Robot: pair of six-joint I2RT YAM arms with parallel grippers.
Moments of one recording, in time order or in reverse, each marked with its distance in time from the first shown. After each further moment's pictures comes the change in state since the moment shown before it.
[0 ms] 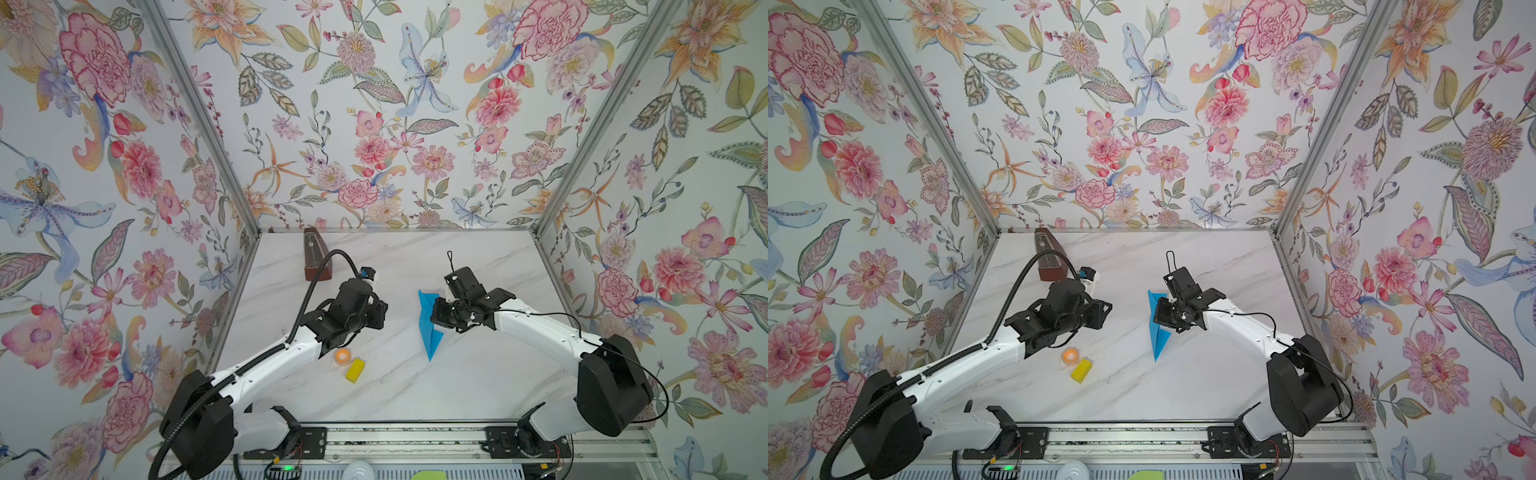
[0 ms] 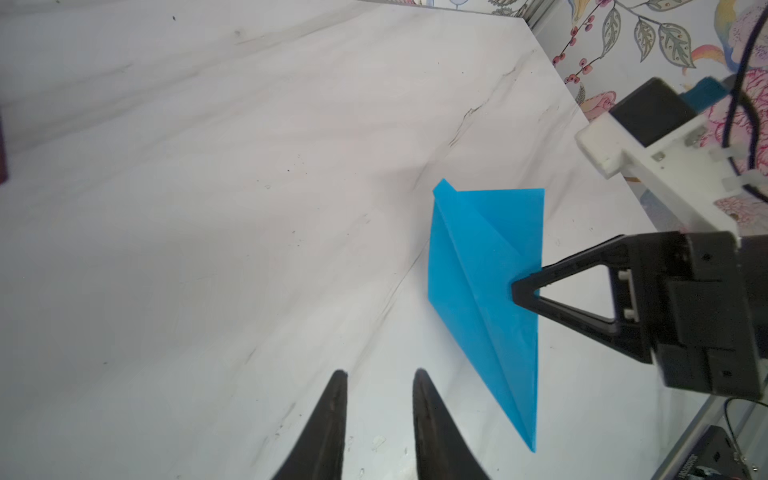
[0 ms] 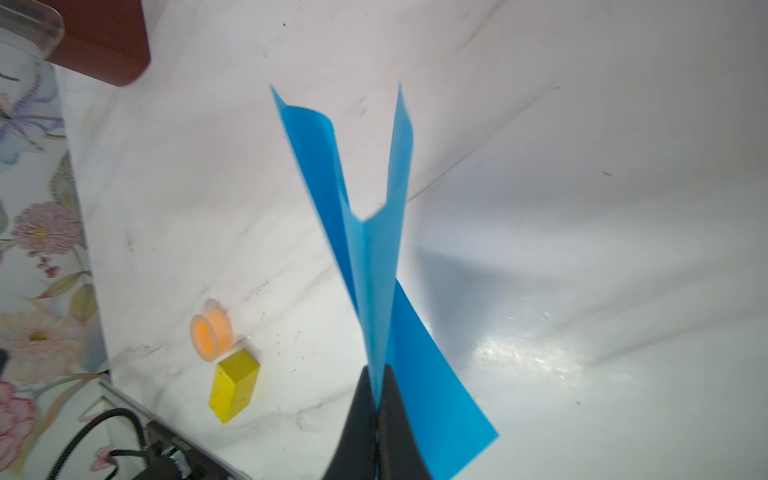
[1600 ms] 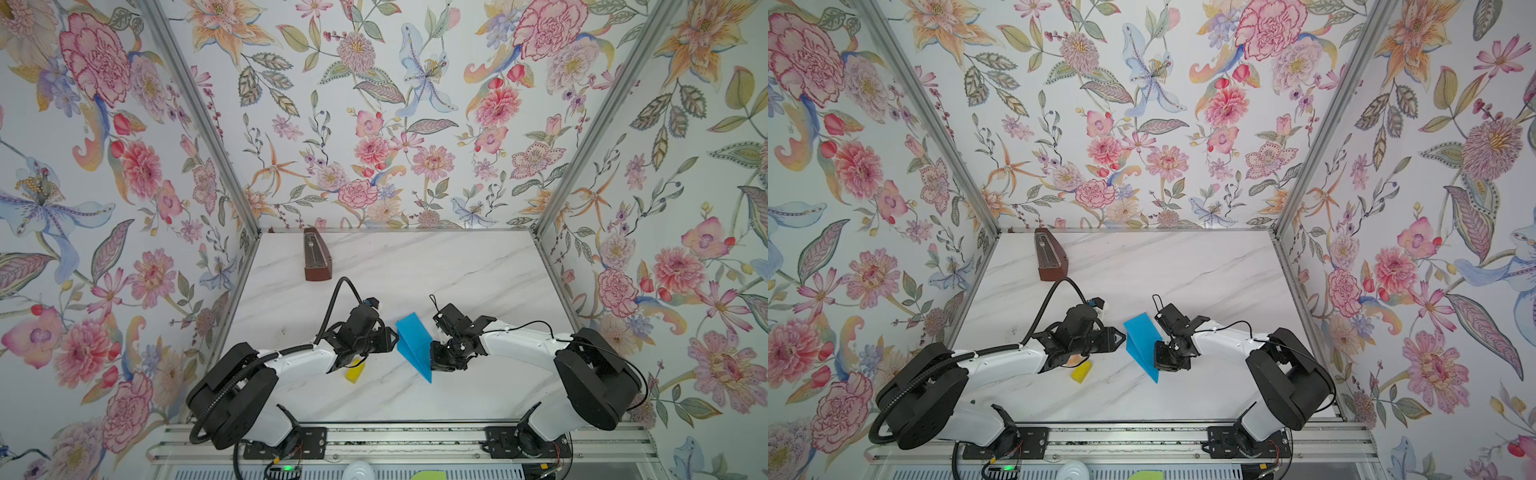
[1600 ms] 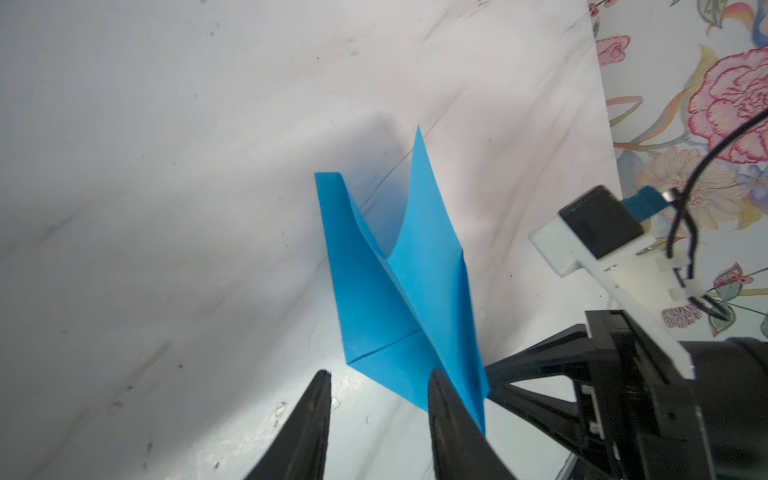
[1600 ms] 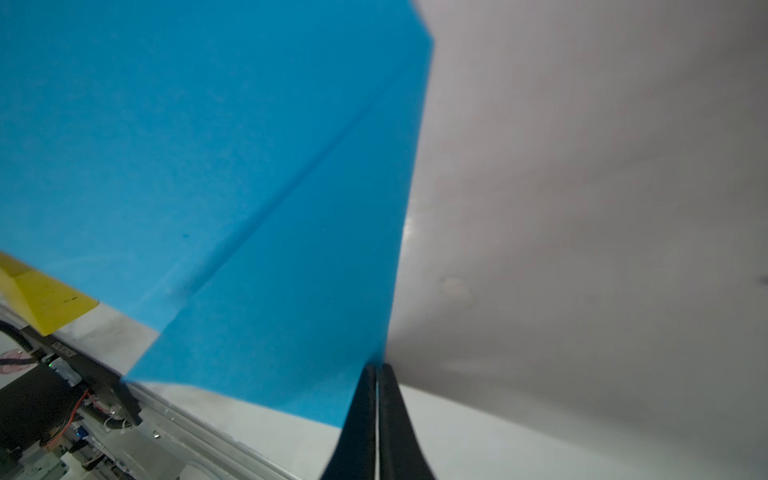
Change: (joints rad) left arm -0.062 0.186 -0.235 0.337 0.214 -0.302; right arm 0.124 0.050 -0.297 0.129 -0.203 0.050
